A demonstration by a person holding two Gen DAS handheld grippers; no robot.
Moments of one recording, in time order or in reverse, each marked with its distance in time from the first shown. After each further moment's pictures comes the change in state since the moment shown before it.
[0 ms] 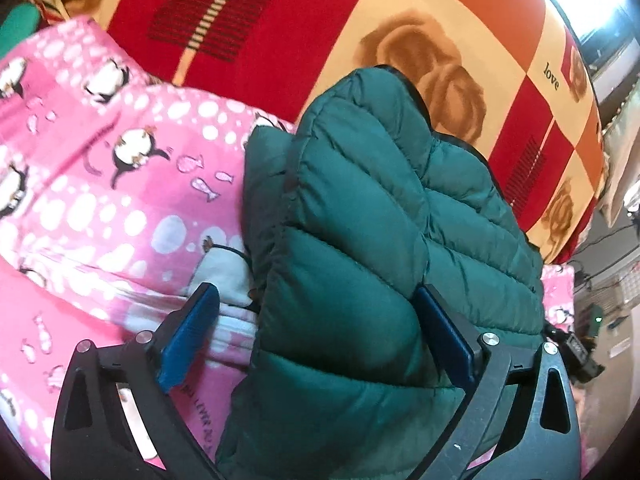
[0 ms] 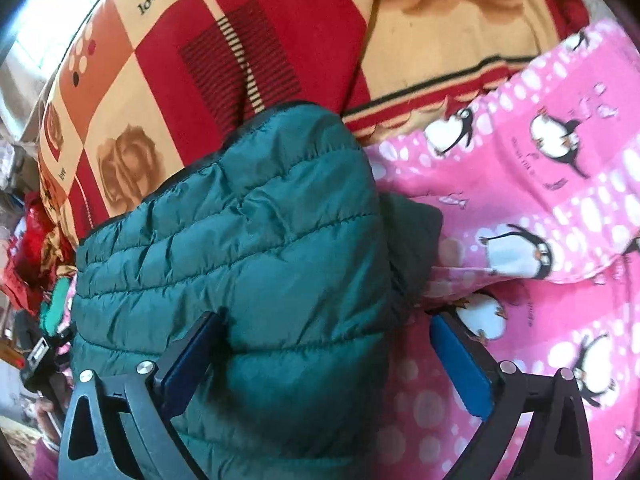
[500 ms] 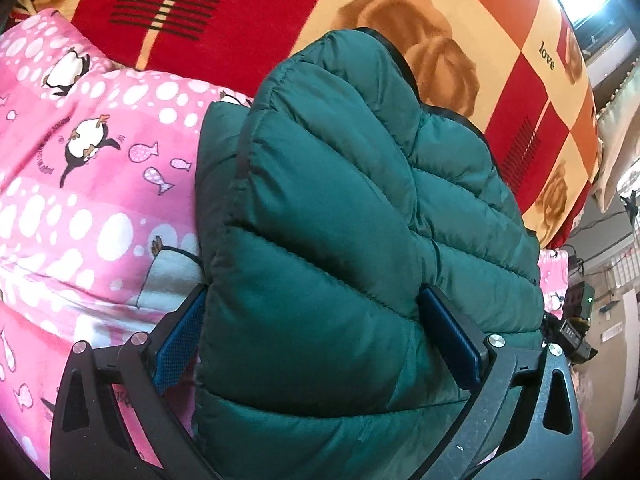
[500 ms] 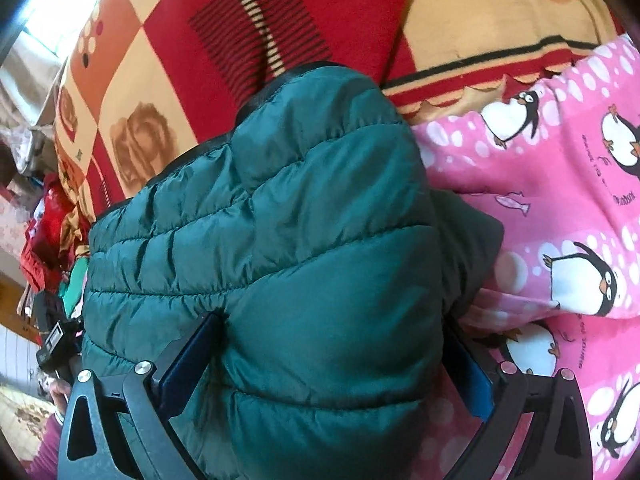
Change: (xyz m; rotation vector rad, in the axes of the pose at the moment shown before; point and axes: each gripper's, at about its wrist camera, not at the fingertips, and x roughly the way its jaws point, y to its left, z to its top) left arm 0.026 -0.014 0.002 0.041 0.056 -0.042; right arm 0.028 0.009 0.008 -0.073 0.059 0.092
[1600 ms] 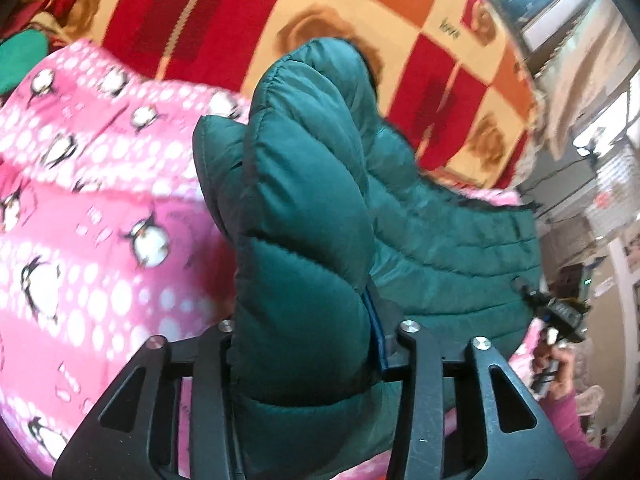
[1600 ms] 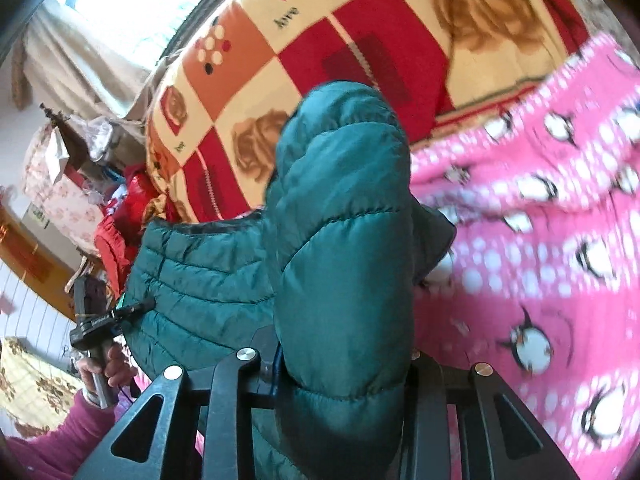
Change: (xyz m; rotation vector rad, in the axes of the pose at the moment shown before) left arm -0.131 -0.015 -0.088 0.121 0.028 -0.035; right arm -0.131 0.055 -0.119 0.011 -0.097 0.148
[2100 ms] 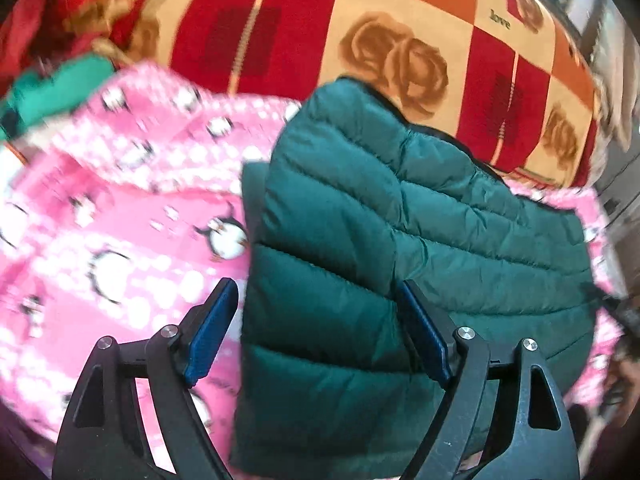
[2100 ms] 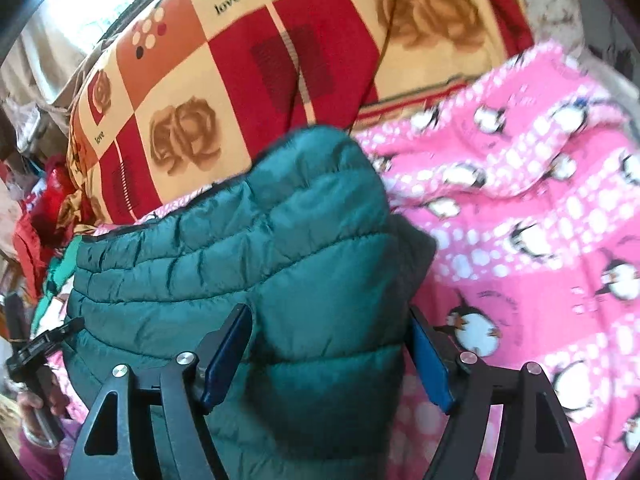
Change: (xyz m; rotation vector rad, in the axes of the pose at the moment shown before) left arm -0.002 -0.011 -0.025 0.053 -0.121 0.344; right arm 0.003 0.022 -0.013 -0.059 -0.062 -0.351
